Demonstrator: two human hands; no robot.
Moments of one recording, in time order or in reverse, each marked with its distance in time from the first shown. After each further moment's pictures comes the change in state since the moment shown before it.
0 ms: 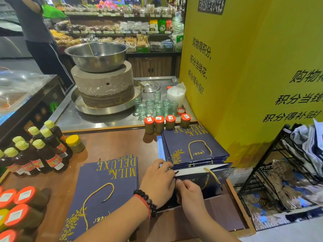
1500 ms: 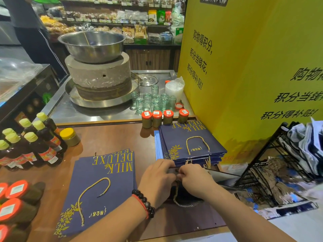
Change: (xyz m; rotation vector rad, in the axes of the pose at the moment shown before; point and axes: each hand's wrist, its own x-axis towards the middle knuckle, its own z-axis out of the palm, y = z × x) left_hand -0.005 -0.001 0.006 -0.128 0.072 0.103; right_hand 0.028 -0.065 -0.033 -1.083 -0.296 -0.152
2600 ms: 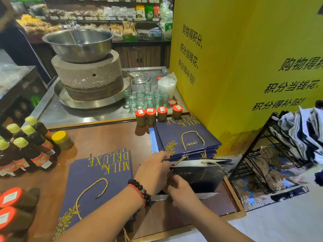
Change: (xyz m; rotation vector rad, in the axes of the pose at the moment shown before) left_hand 0.015 -0.003 -0.013 0.003 -0.201 -0.126; right_hand -0.038 -0.026 0.055 0.986 -0.027 0.150
